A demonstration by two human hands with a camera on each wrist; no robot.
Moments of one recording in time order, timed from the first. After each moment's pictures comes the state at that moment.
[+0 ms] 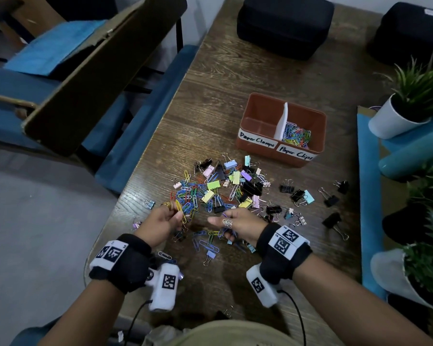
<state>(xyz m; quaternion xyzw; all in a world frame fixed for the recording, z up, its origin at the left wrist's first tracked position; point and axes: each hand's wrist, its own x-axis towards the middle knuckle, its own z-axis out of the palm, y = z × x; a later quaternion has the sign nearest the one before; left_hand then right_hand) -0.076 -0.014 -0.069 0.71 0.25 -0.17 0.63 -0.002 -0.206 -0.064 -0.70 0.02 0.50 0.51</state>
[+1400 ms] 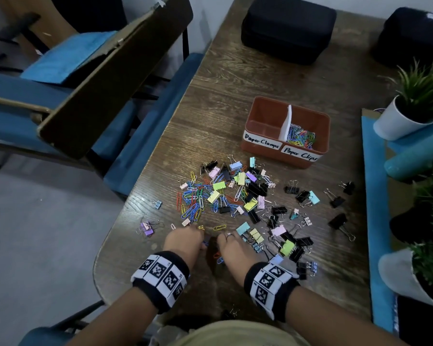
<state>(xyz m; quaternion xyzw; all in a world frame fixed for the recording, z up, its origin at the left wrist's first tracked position) -0.084 -0.066 -0.061 0.94 0.02 -0.33 -0.02 -0.067 -0.199 -0.077 -0.89 -0.33 0.30 0.02</state>
